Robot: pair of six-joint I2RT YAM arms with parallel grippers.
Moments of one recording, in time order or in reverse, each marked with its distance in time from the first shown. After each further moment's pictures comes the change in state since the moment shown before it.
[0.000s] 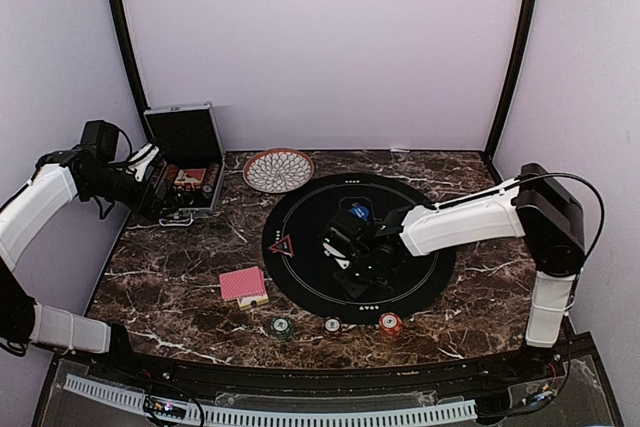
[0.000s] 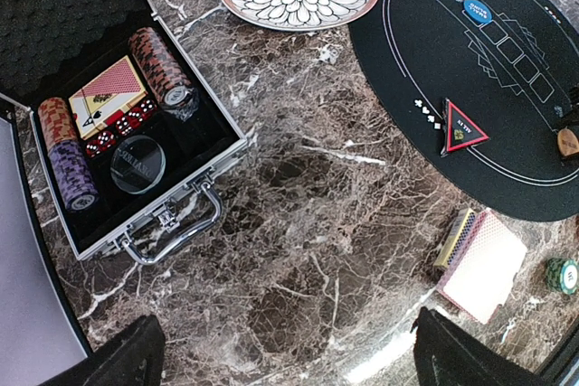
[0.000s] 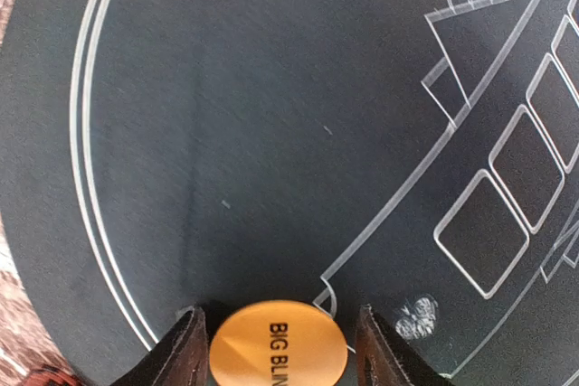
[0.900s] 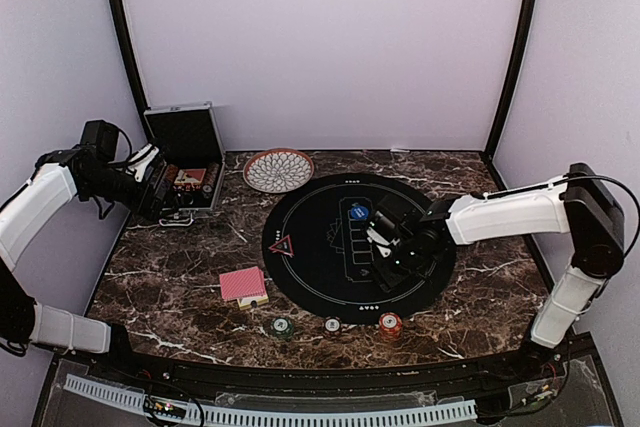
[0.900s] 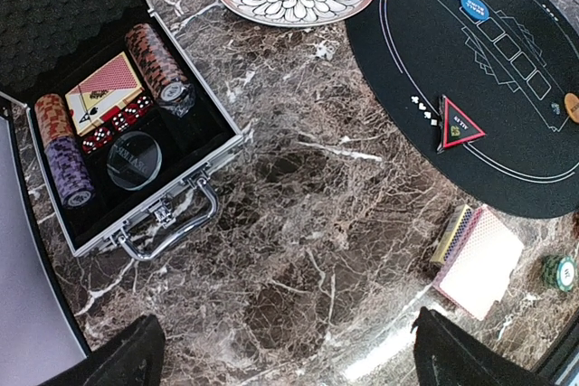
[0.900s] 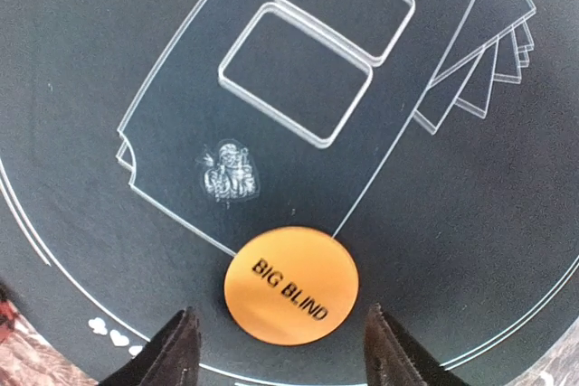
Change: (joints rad) left arm 0.000 0.000 0.006 -0.017 0.003 0.000; right arm -0.142 -0.229 -0.216 -0.045 -0.031 0.039
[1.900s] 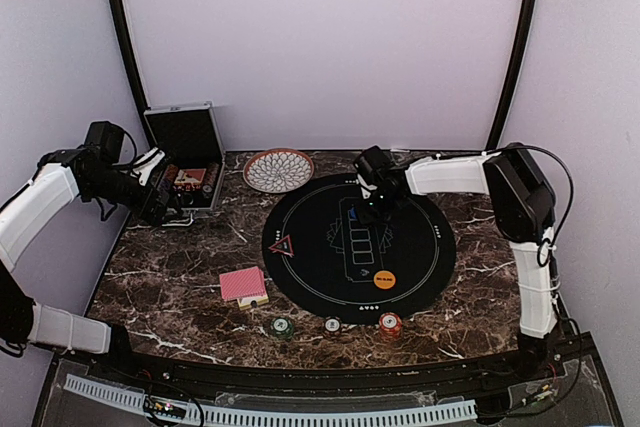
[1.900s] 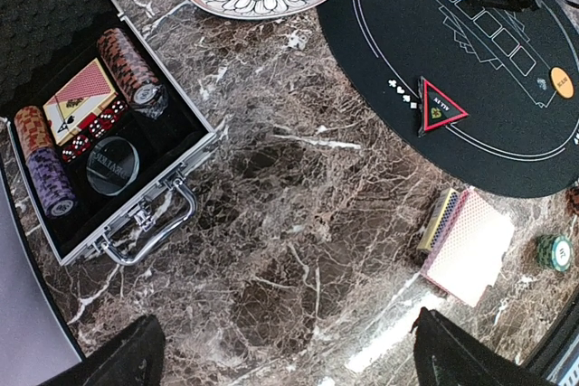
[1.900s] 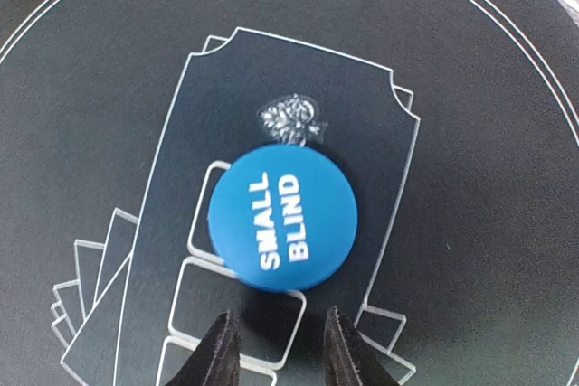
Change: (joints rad) left arm -0.039 0.000 0.000 -0.033 0.003 0.037; right arm -0.255 0.463 0.556 0.068 -0.028 0.044
